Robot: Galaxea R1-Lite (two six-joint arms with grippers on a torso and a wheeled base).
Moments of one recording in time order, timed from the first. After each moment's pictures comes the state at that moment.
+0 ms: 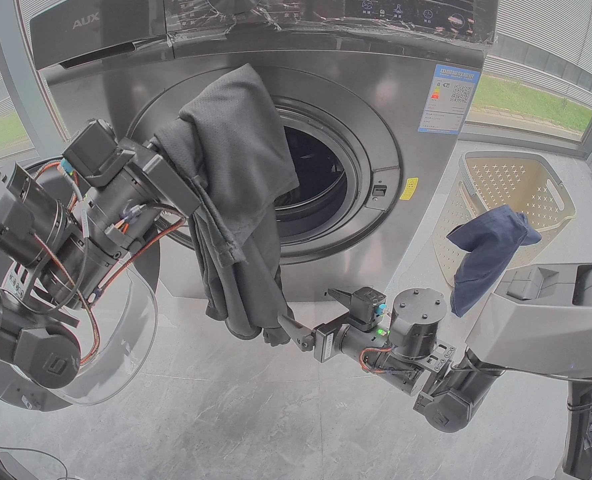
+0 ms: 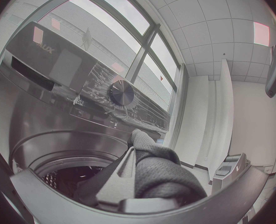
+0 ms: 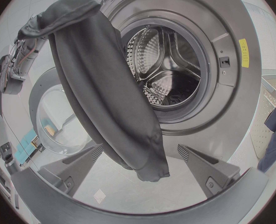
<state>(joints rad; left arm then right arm) -0.51 1.67 -0.70 -1.55 -0.28 -0.21 0.74 2.28 -0.76 -1.47 -0.03 0.13</state>
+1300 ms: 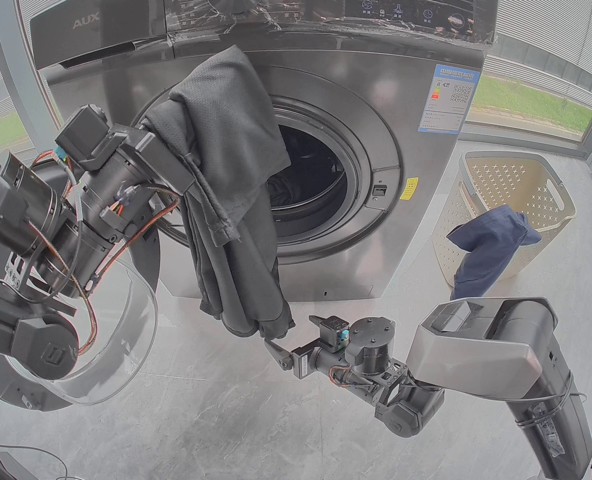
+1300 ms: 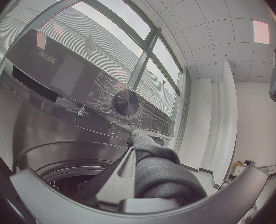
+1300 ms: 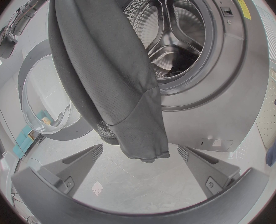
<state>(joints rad) -0.50 1.67 -0.74 -1.55 -0.25 -0.21 0.73 2.57 -0.98 -1.45 -0.02 0.11</state>
